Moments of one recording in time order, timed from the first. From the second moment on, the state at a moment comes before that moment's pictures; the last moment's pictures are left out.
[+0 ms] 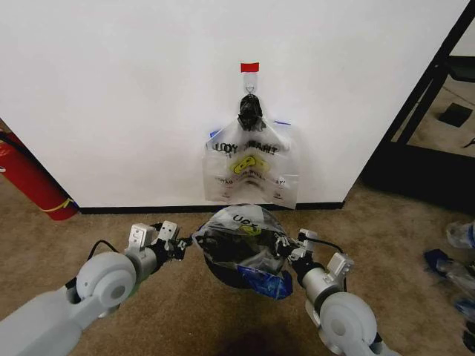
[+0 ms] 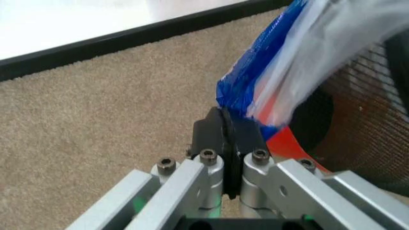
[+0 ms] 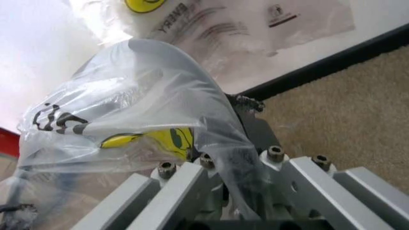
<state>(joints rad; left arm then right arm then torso) 1.10 -0.60 -0.12 -2.14 -1.13 0.62 -0.36 -1.36 1.21 0.24 2.12 0.90 -0.26 0.34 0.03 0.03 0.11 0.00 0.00</state>
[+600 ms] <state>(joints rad) 1.22 -0.66 -0.31 -2.33 -1.04 0.59 -0.49 -1.35 1.25 0.26 2.10 0.91 -0.23 0.44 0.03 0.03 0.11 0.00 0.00</state>
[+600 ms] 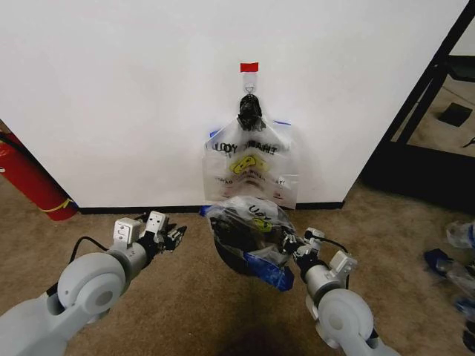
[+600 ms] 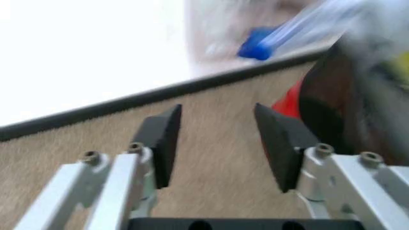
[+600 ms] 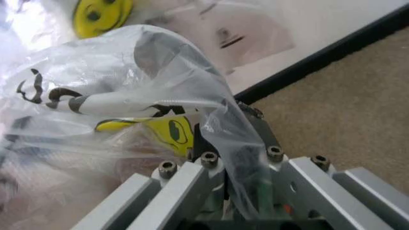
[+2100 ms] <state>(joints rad) 1.01 -0.91 0.11 -2.28 -1.28 0.58 -0.61 -1.35 1.32 0.23 2.08 0.68 -0.16 0.43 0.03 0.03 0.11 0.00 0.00</state>
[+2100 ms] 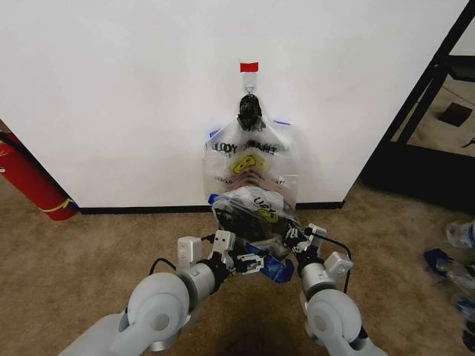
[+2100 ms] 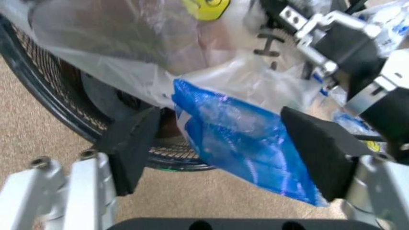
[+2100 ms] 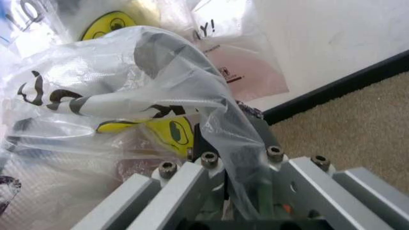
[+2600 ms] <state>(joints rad) 1.02 -0.92 0.12 -2.27 -1.28 0.58 -0.64 -1.35 1.32 0.23 2.08 0.69 -0.17 0.43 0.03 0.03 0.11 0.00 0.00</state>
